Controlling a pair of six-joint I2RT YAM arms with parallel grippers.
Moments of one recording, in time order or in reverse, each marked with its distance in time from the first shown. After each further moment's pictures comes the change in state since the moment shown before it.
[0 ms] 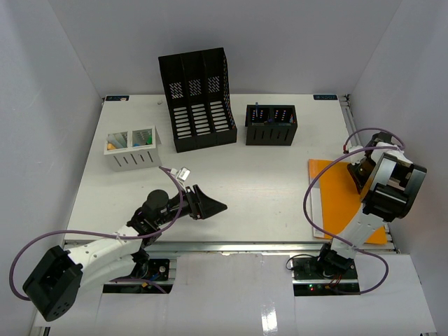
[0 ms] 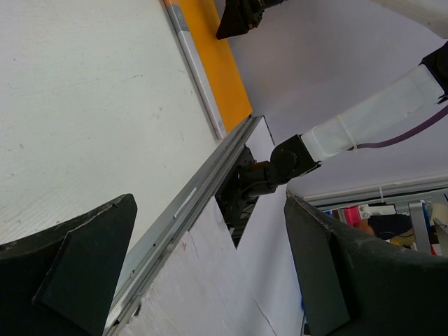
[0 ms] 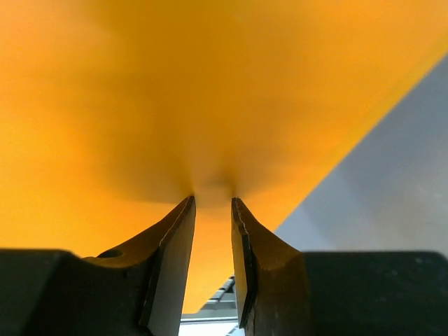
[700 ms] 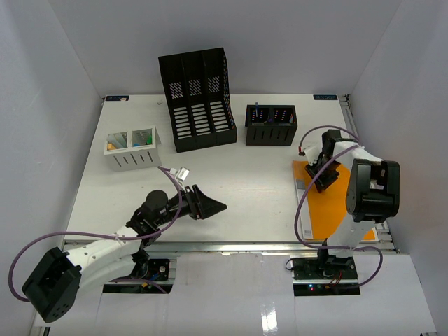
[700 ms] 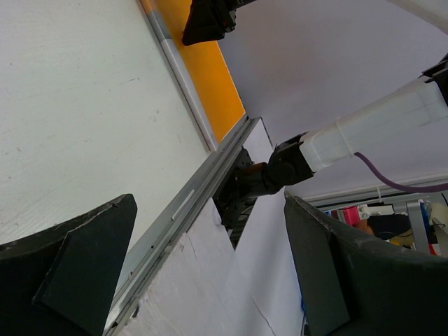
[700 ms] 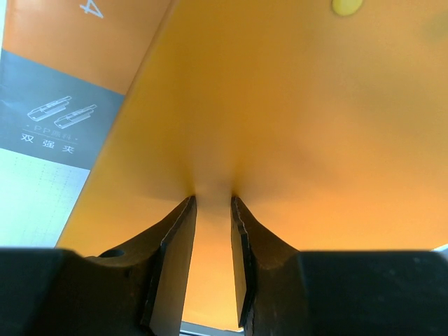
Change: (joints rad) left arm 0.000 -0.015 -0.001 0.000 -0.001 0.000; right arm 0.363 -0.085 -0.105 -0.044 -0.119 0.121
